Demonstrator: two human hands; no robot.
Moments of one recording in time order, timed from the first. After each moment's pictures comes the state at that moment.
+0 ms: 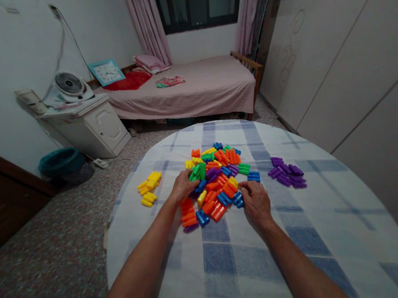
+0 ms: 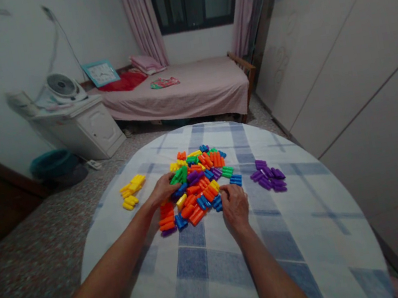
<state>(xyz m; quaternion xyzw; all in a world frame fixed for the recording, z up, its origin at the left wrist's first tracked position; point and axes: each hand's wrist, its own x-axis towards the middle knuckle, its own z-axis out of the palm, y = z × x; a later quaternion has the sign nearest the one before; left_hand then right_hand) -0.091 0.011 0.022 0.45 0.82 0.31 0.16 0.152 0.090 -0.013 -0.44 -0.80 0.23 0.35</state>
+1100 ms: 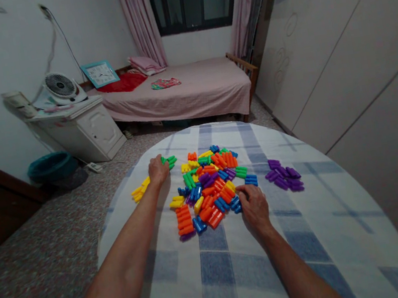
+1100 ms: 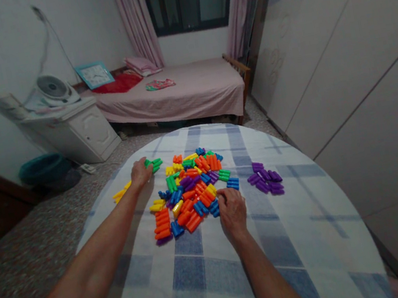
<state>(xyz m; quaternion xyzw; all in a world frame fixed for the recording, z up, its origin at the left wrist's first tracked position) -0.182 0.036 0.030 0.34 0.89 0.31 -0.02 0.152 0.091 -0.012 -0.43 -0.80 0.24 0.35</state>
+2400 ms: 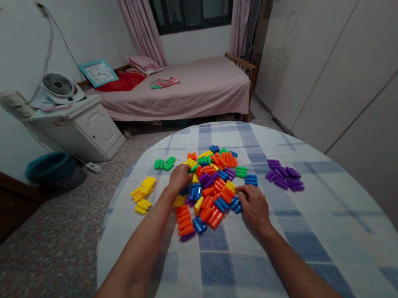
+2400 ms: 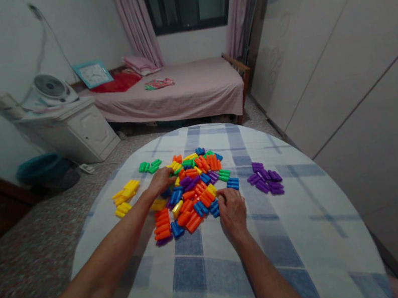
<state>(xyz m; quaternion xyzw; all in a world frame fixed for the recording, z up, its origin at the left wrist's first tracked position) -0.113 0.053 0.030 0.52 0.84 0.14 0.05 0.151 0.091 -0.013 -0.43 -0.80 0.24 0.35</state>
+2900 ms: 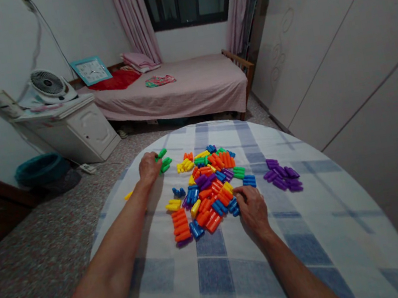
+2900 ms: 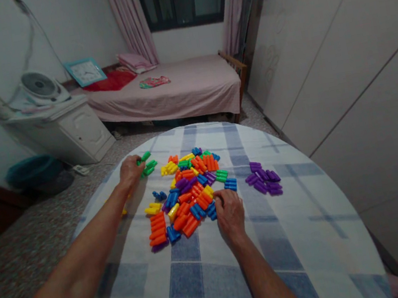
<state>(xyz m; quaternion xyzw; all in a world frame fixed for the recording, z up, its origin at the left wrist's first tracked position) -0.203 0.046 0.041 0.39 0.89 0.21 -0.08 0.151 0.088 -0.009 -0.42 -0.80 0.24 0.35</state>
